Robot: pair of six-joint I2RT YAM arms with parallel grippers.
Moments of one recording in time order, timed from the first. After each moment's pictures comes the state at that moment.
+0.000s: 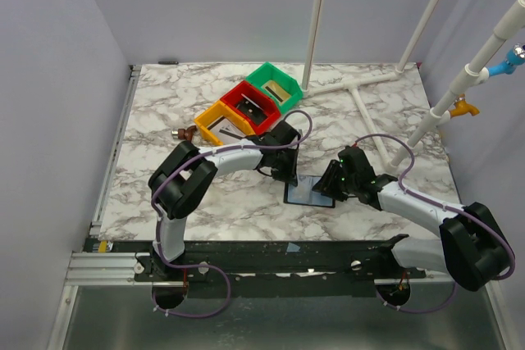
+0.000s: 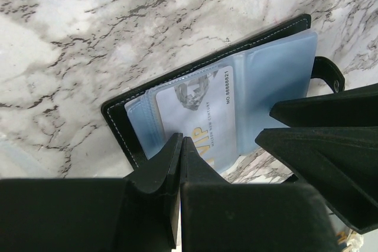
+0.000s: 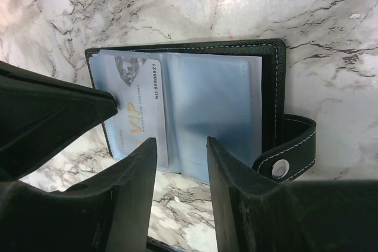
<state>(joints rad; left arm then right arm) -0.80 1.93 1.25 -0.32 0.29 -0.63 0.50 1.22 0.49 -0.15 -0.08 0.87</state>
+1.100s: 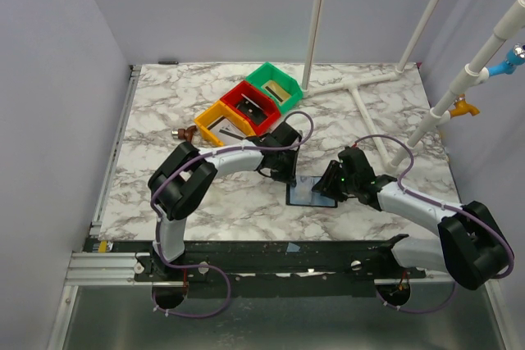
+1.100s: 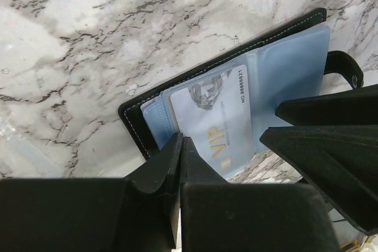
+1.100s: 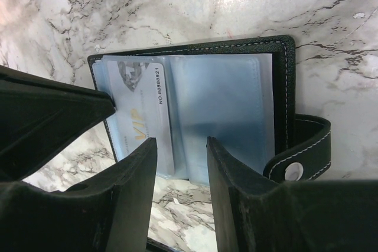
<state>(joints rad) -0.81 1.92 1.25 -0.34 0.25 -0.61 0.50 1.23 0.48 -0.13 -0.09 0.87</state>
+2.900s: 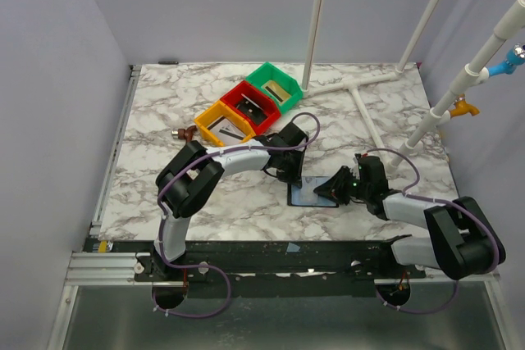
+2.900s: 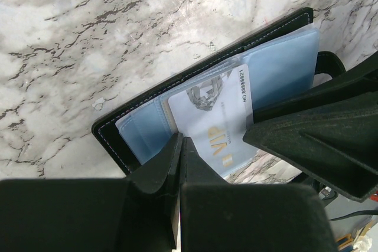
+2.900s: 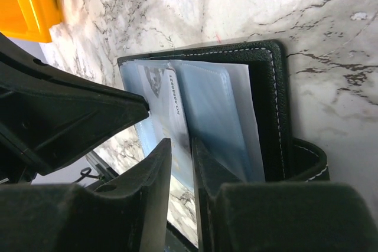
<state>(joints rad) -0.85 1.98 1.32 -0.37 0.27 -0.63 0.30 1.29 0.26 0.30 -0.43 0.97</state>
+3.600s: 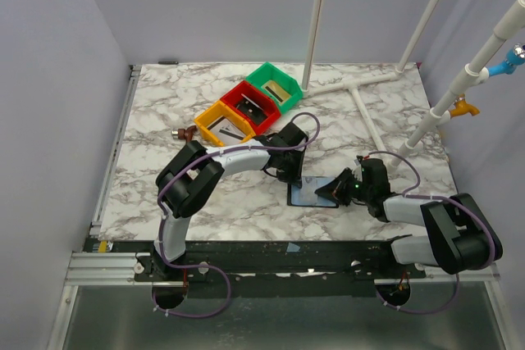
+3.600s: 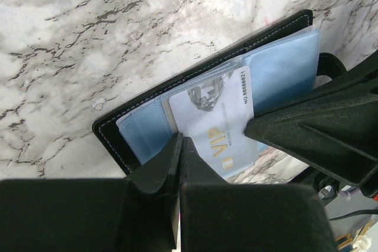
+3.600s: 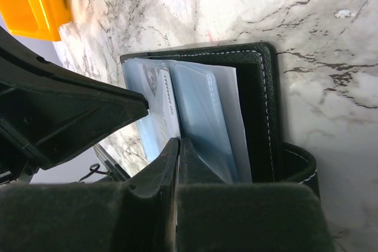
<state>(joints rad) -0.85 1.98 1.32 -0.36 0.27 -0.63 0.27 1.33 0.21 0.42 -0.50 1.01</state>
